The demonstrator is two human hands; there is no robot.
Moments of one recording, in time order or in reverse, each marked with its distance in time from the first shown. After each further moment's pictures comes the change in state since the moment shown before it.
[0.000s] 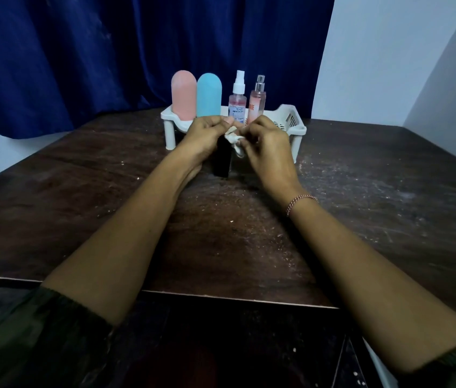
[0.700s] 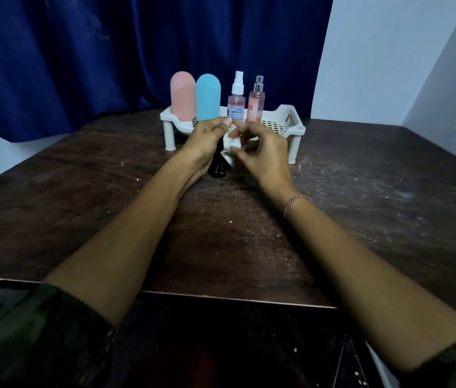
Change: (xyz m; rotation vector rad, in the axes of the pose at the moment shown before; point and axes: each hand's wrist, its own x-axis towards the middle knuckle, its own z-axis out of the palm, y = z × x) left_hand 0.000 -0.004 0.004 -0.079 -0.026 0.032; right_hand -0.002 -0.003 0.007 0.255 0.008 0.226
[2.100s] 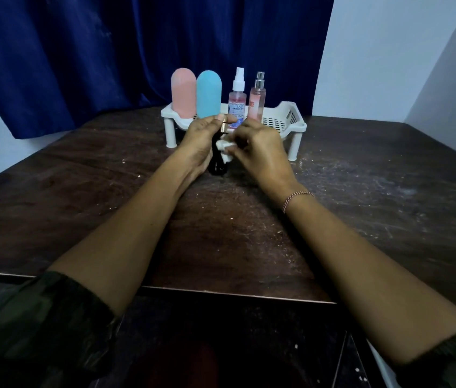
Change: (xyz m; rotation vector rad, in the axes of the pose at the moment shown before) left_hand -0.001 -0.002 -0.003 -0.156 0.091 -0.037; right_hand -0.001 -0.009 -0.004 -0.335 -0.124 -0.307
